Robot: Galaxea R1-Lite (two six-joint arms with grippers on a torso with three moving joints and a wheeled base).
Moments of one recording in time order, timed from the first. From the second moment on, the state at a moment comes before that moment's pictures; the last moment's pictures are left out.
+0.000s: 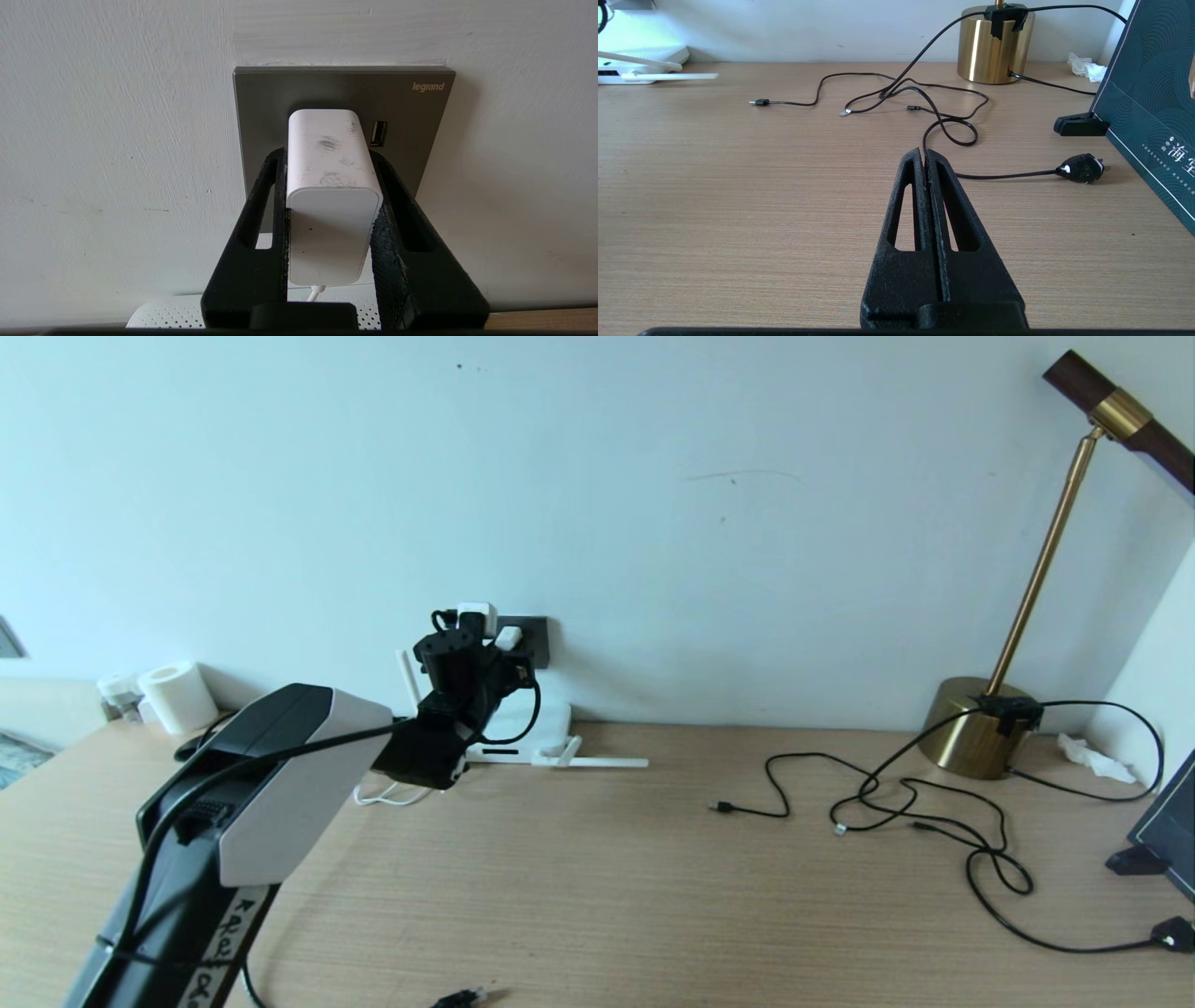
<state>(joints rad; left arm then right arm) -0.27 2.60 -1.79 -0.92 0.14 0.03 0.01 0.00 0.00 -0.03 -0.03 0.04</state>
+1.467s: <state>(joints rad) -0.27 2.64 -1.85 -0.88 0.16 0.03 0.01 0.00 0.00 -0.03 -0.03 0.04</state>
